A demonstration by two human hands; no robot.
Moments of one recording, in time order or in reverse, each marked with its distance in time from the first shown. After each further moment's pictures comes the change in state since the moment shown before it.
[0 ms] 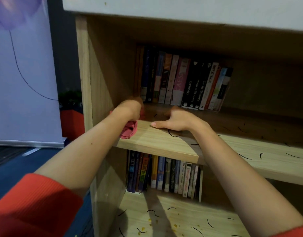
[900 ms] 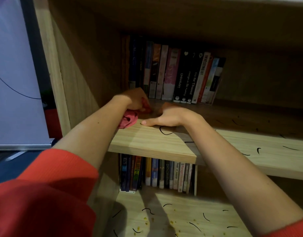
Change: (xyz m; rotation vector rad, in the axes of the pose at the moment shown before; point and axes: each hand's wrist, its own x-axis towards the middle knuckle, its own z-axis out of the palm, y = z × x) left_hand 0.037 0.023 -0.005 -0.289 -0.084 0.198; right_hand 0.006 0.004 -0.001 -0.043 -0.067 0.065
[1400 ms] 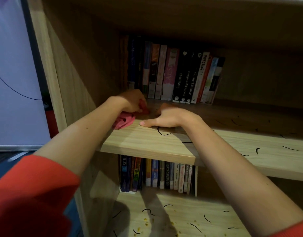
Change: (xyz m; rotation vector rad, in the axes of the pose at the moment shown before) left_hand 0.003 -0.005 0.000 0.137 0.007 0.037; right_hand -0.004 0.000 -0.002 -0.017 -0.002 0.007
